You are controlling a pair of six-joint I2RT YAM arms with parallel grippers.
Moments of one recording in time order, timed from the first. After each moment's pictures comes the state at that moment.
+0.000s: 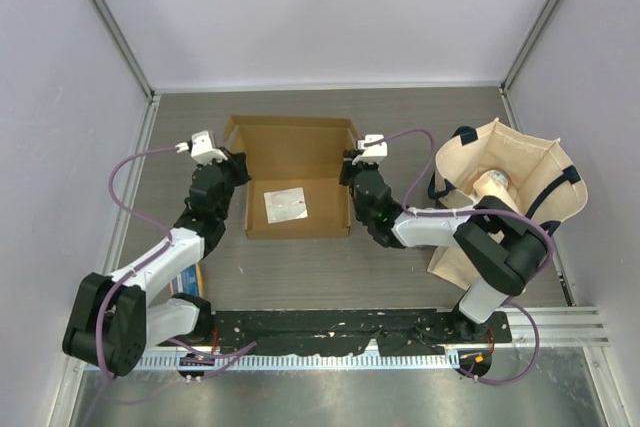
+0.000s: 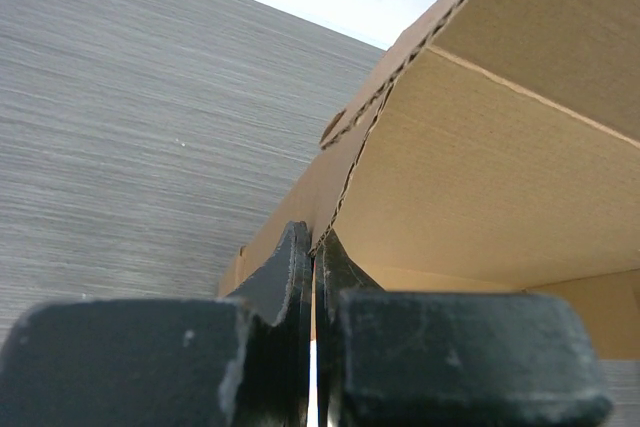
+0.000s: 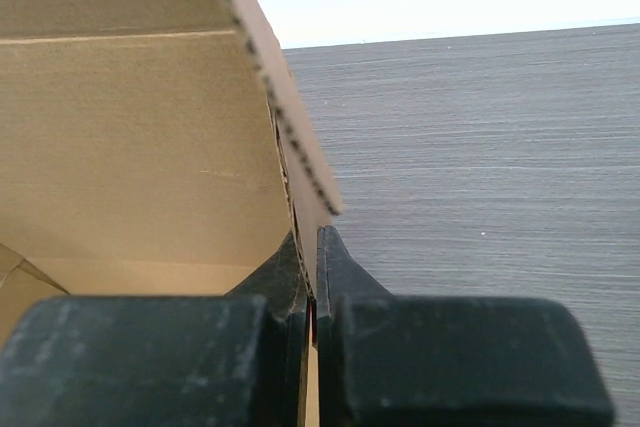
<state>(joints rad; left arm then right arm) -0.32 1.16 0.52 0.52 -0.28 -0.45 0.81 1.65 0.76 0.85 0.68 0.21</state>
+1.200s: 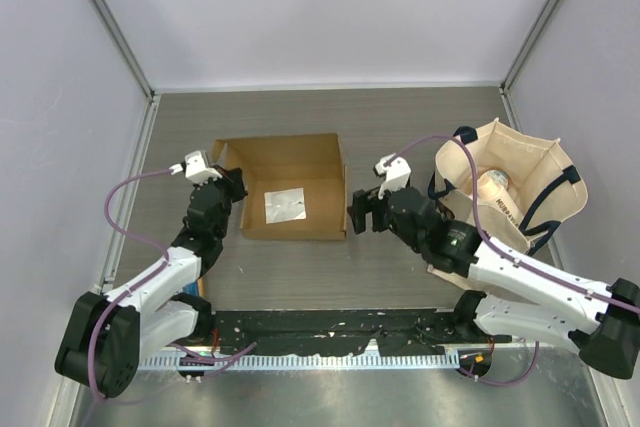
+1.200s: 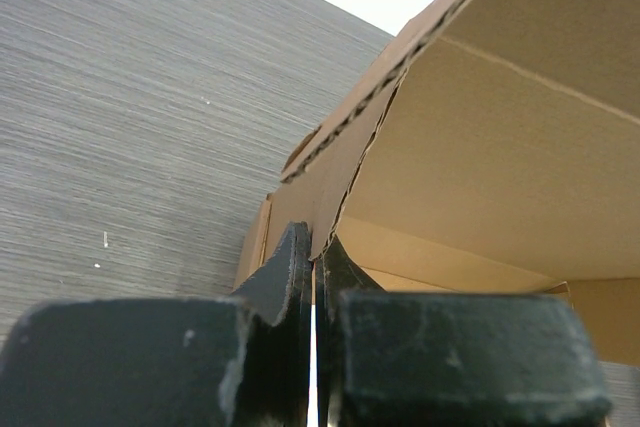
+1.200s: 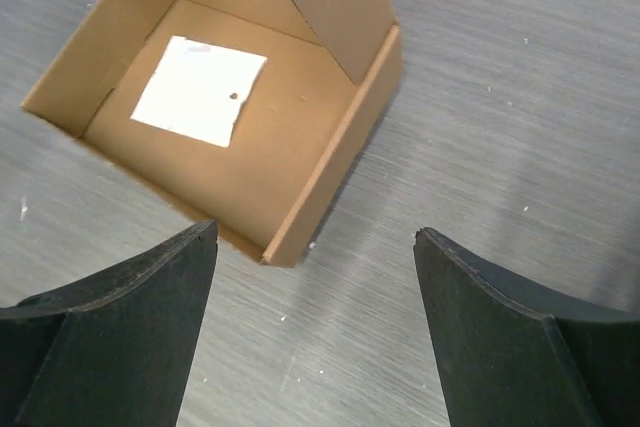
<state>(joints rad) -0.35 1.03 0.35 0.56 -0.35 -0.53 0.93 0.95 0.65 -0.10 0.40 0.34</state>
